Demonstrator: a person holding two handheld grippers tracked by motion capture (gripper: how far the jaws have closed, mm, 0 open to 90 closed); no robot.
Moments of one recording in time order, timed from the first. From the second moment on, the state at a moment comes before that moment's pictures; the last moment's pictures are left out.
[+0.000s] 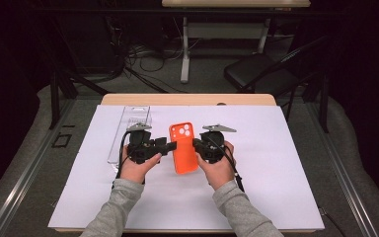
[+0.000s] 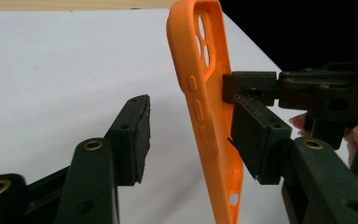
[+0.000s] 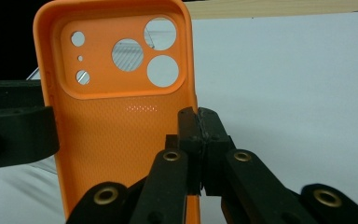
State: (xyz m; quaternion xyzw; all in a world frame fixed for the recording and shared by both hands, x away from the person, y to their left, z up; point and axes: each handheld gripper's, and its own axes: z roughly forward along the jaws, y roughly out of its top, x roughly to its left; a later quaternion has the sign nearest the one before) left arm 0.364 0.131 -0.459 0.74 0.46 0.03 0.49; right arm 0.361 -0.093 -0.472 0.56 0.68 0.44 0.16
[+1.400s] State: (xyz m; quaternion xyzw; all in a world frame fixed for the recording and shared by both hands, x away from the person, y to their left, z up) left arm 0.376 0.123 -0.469 0.72 0.48 -0.04 0.50; right arm 0.360 -0.095 -0.471 0.56 0.68 0.45 0.15
